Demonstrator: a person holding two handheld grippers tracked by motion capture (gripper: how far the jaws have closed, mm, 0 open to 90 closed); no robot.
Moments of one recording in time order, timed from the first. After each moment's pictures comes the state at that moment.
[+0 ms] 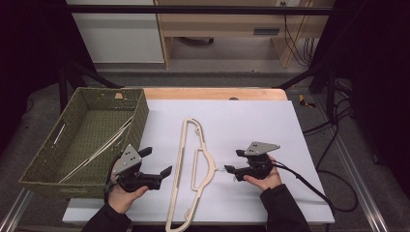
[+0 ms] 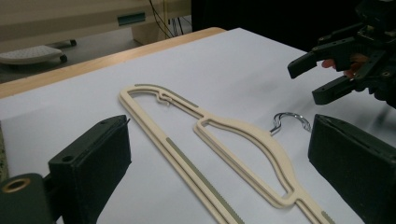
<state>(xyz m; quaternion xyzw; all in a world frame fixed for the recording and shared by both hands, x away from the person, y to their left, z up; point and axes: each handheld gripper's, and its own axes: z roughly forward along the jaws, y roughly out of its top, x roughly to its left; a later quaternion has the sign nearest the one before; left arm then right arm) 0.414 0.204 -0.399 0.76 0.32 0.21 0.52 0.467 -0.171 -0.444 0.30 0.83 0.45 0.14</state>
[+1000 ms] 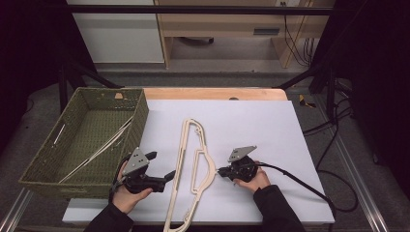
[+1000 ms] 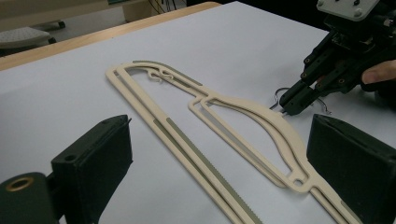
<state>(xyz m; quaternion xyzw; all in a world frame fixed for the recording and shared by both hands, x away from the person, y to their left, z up) 0.420 0.198 -0.416 0.78 0.32 0.19 0.49 0.481 -0.143 -0.480 0.24 0.89 0.39 0.05</state>
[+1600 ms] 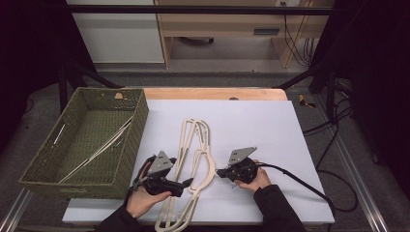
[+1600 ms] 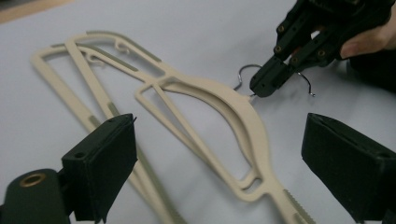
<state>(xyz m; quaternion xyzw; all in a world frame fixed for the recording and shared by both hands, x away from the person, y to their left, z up) 0.423 0.143 -0.425 0.84 0.29 0.14 0.44 0.477 -0.142 -0.472 0.18 0.89 0.40 0.05</state>
